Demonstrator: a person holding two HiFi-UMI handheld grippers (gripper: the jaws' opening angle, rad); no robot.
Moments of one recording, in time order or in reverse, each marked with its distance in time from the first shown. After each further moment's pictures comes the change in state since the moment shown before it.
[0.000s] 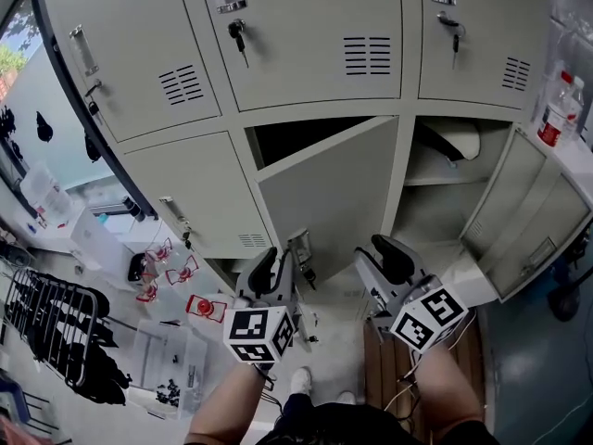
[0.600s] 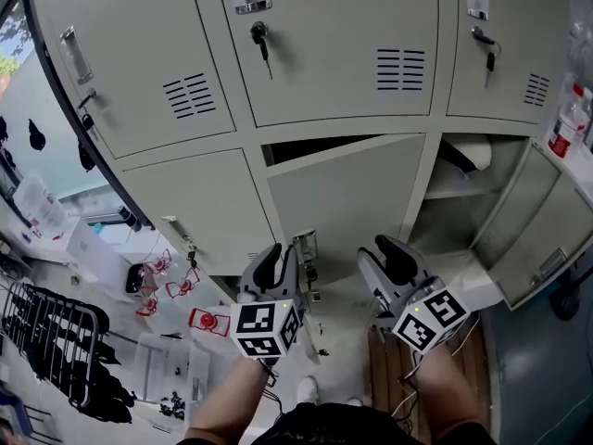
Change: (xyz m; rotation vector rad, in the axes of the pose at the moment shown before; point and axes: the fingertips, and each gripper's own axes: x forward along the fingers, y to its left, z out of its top) left arm 0.048 0.046 0.008 0.010 0.015 -0.020; right arm 0.054 -0.006 0.001 -0.012 -0.013 -0.047
